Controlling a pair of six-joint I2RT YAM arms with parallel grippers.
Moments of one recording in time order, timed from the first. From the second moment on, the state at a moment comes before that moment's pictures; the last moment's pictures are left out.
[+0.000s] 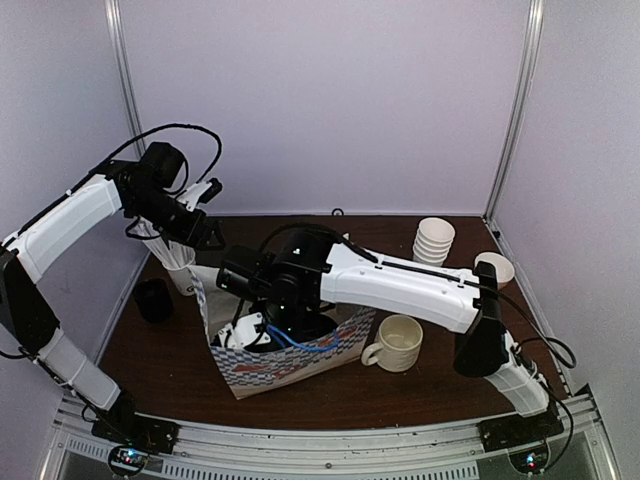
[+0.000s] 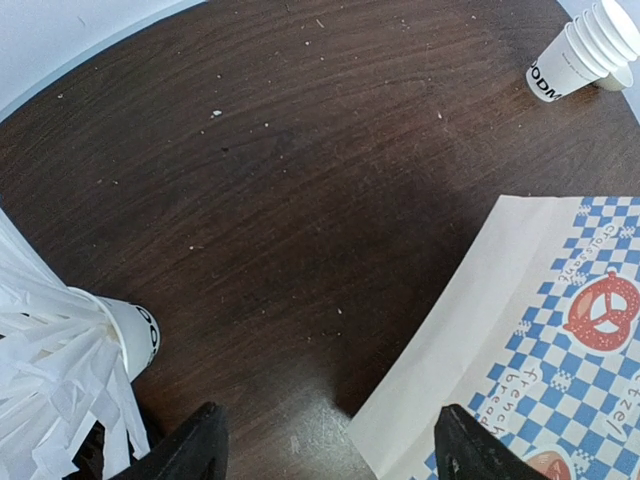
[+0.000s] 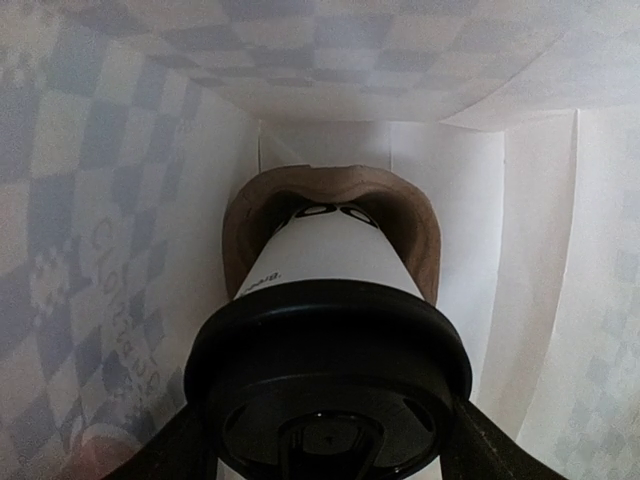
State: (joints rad) left arm -0.34 1.52 1.52 -1.02 0.27 0.09; right arm 1.26 2.38 2.47 -1.33 0.05 -0.70
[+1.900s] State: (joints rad) left arm -0.36 1.26 1.52 -1.08 0.46 0.08; right arm 1.29 2.21 2.53 -1.51 0.01 -0.81
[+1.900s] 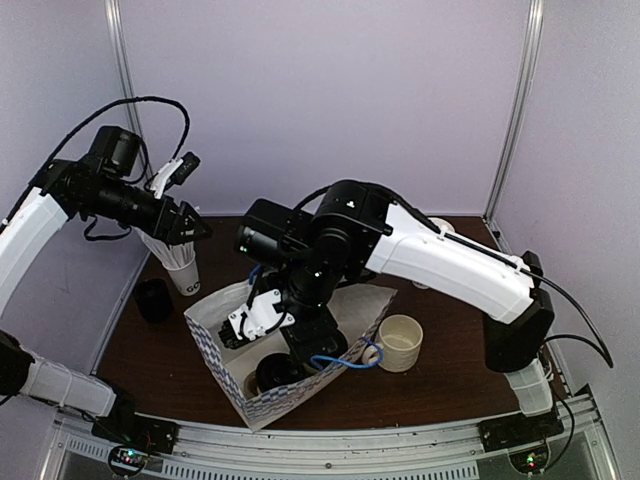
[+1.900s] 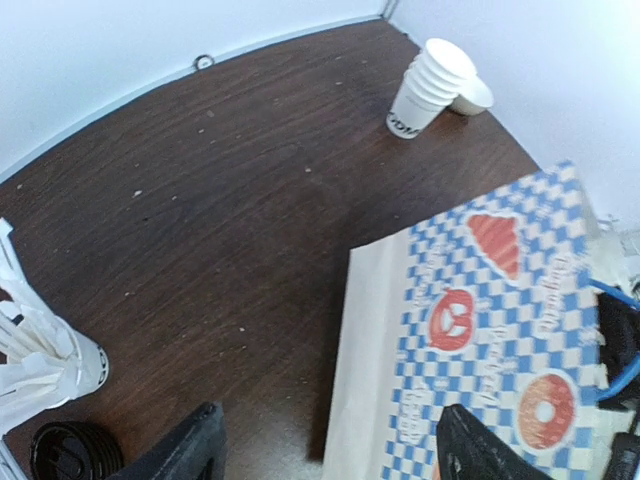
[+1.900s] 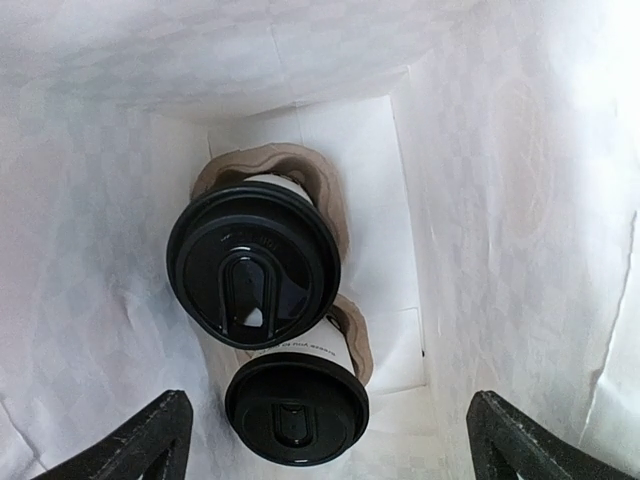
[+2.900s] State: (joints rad) left arm -0.74 1.31 1.57 -1.22 0.41 0.06; right arm 1.25 2.17 2.40 -1.47 0.00 -0.84
